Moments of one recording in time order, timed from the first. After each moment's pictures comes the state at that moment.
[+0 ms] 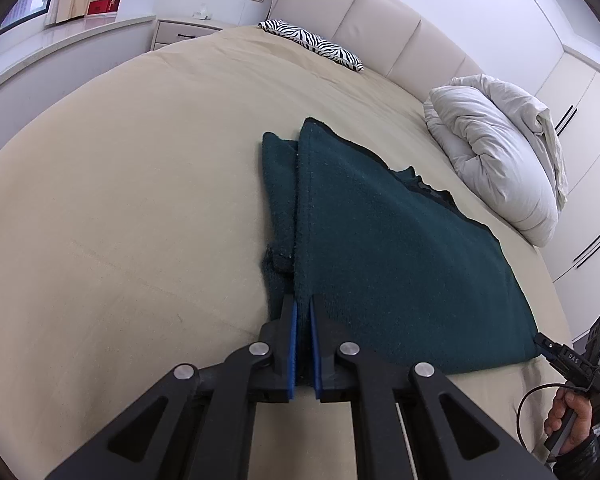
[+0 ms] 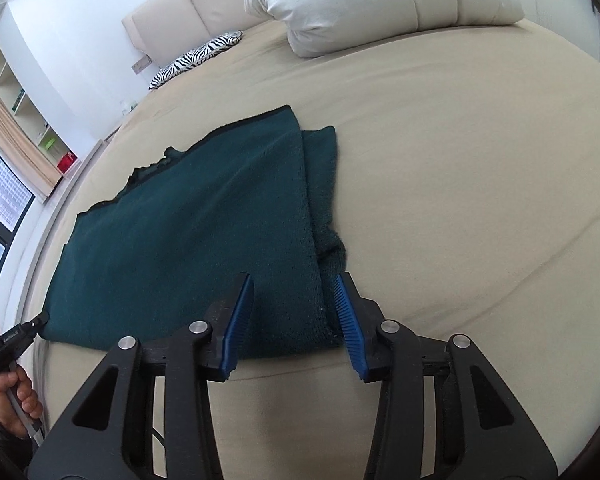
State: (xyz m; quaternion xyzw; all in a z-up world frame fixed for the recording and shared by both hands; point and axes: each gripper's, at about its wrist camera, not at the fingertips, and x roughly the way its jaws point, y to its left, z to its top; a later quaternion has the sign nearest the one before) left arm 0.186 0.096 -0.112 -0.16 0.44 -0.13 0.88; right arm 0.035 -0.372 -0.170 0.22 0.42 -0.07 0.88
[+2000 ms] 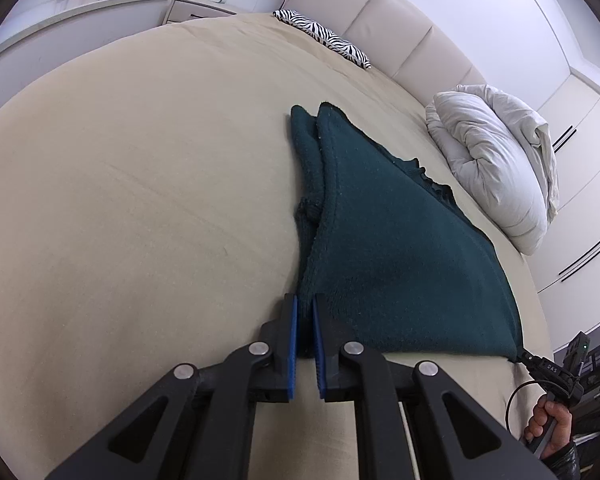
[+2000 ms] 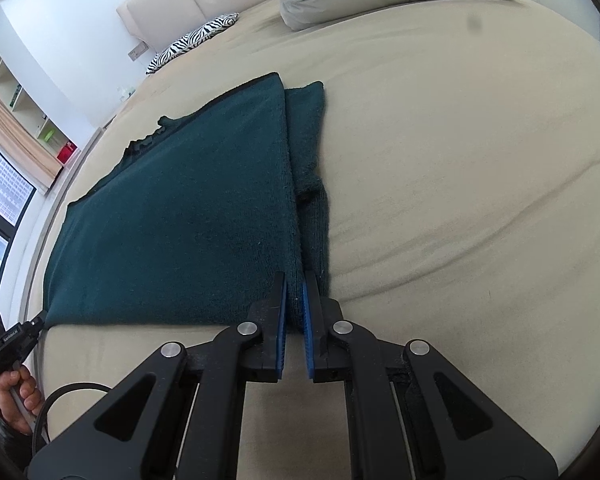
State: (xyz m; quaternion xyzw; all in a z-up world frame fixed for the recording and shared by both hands) left arm 0.170 0.115 -0.131 -0.21 0.45 -0.14 0.86; right arm 0.022 -0.377 -0.190 0.24 0.44 -0.06 0.86
